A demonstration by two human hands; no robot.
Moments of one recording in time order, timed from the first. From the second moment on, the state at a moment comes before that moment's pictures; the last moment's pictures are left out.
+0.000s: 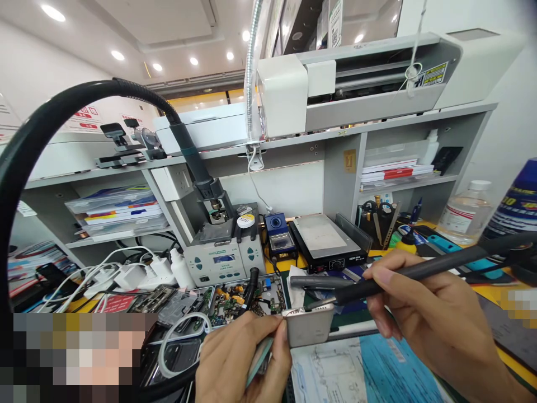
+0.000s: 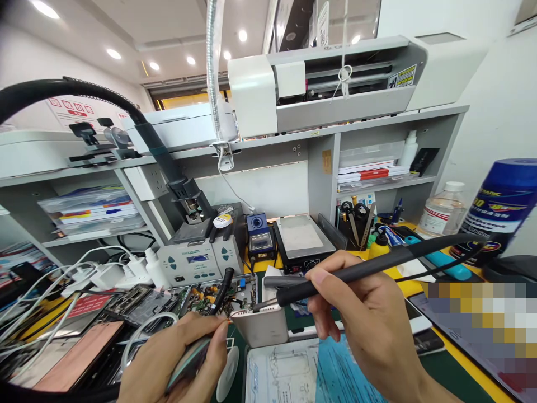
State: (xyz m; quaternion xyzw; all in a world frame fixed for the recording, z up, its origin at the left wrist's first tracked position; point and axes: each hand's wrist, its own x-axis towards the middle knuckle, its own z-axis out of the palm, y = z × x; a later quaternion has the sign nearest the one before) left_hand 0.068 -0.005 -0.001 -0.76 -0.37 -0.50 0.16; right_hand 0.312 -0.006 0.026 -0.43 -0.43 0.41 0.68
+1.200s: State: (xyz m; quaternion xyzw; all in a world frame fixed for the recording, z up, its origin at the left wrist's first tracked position) left_hand 0.072 -0.002 -0.001 -0.80 -0.28 -0.50 0.18; right_hand 0.351 0.007 0.042 -0.36 -0.53 0.54 0.54
